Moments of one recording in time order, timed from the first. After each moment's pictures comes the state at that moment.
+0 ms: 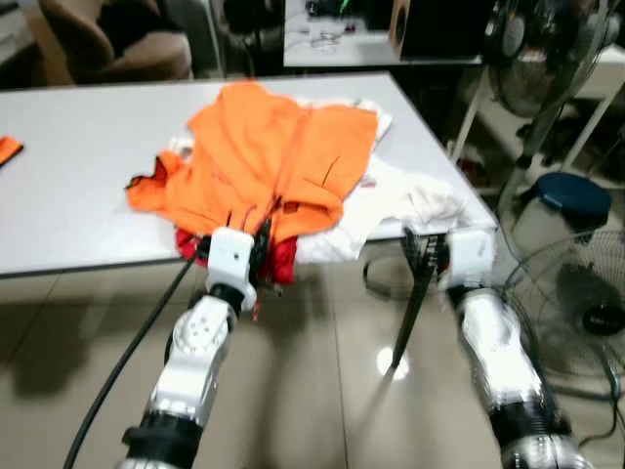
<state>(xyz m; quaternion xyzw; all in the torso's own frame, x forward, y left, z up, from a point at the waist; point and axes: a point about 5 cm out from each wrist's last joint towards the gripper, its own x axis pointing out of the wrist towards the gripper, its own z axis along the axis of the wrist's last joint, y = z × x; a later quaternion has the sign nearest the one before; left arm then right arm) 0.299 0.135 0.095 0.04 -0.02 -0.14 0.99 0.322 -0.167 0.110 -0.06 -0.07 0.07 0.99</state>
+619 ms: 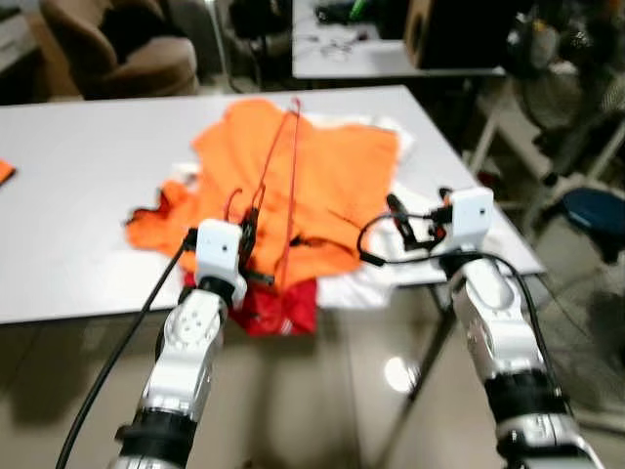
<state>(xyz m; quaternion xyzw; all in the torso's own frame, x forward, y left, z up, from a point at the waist) 0.303 0.144 0.111 0.06 -0.05 -0.11 0.99 0.328 -0.150 0.132 0.02 -0.05 0.14 0.99</state>
